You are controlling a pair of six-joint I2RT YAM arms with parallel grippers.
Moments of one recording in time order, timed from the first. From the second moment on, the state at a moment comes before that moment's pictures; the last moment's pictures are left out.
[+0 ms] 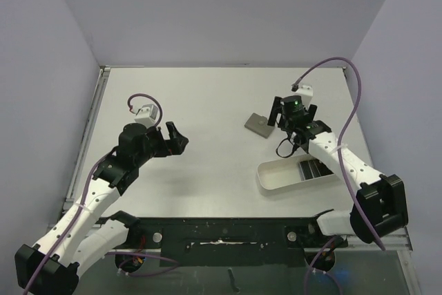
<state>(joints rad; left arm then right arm) -0.44 0.85 0.69 -0.30 0.02 -0.53 0.43 1.30 0.97 -0.37 0.47 0.44</state>
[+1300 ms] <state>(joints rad) -0.44 0.78 0.68 -0.34 0.07 -0.46 0.29 1.93 1.22 -0.13 -0.18 0.25</state>
